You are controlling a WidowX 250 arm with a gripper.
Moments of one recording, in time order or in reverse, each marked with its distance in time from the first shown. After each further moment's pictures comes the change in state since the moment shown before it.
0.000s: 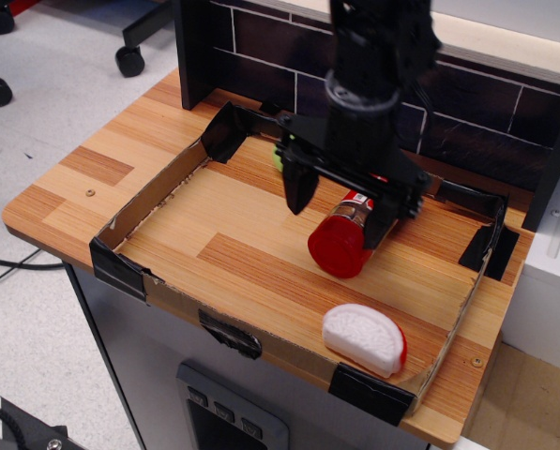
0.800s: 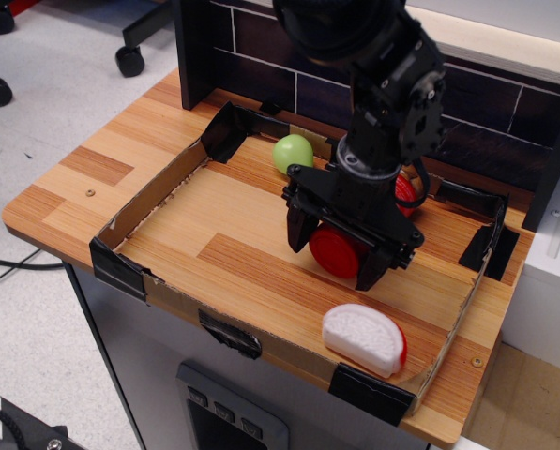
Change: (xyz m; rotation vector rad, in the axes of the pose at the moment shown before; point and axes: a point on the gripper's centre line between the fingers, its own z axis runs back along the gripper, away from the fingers) arm 0.000 -0.003 -0.046 0.073 0.012 -0.019
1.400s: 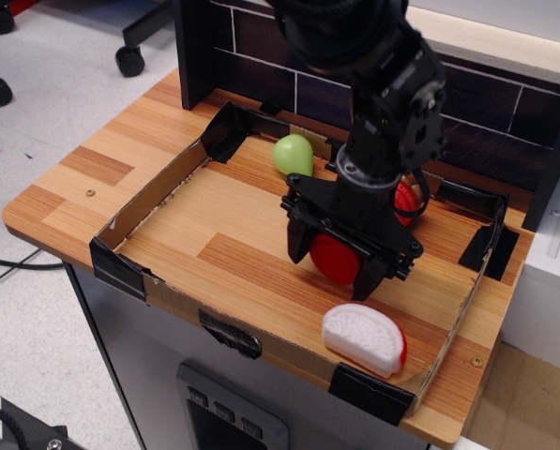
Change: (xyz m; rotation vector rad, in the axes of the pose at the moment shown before) arm -0.008 -0.001 0.007 -0.018 0.029 -0.010
